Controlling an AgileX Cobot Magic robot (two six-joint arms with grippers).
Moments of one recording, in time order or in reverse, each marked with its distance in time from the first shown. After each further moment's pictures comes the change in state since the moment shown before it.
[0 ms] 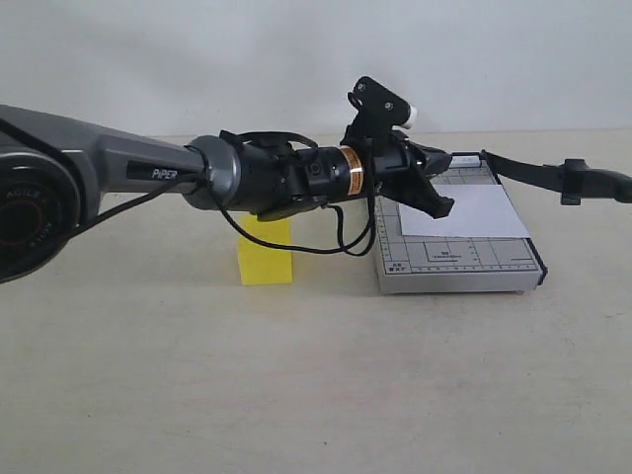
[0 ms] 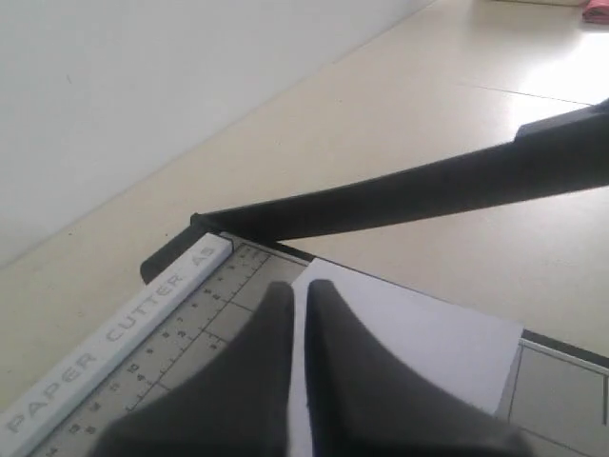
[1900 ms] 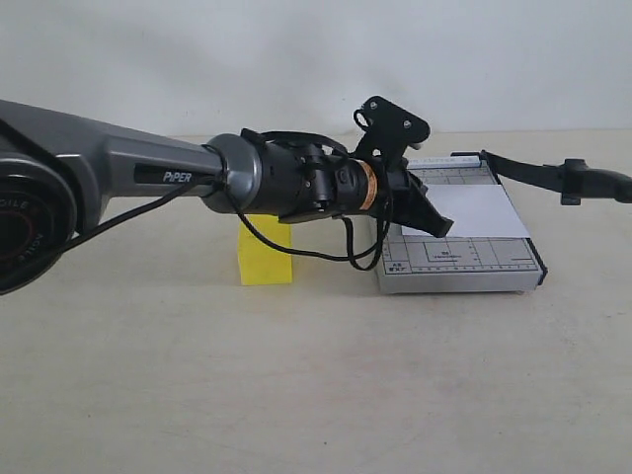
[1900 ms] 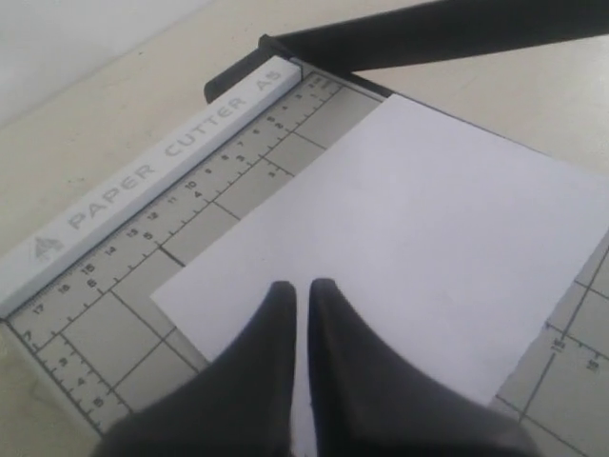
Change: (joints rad) left arm -0.076 -0.047 0.020 0.055 0.412 -0.133; right arm 0.000 0.000 0.000 0.000 0.000 0.000
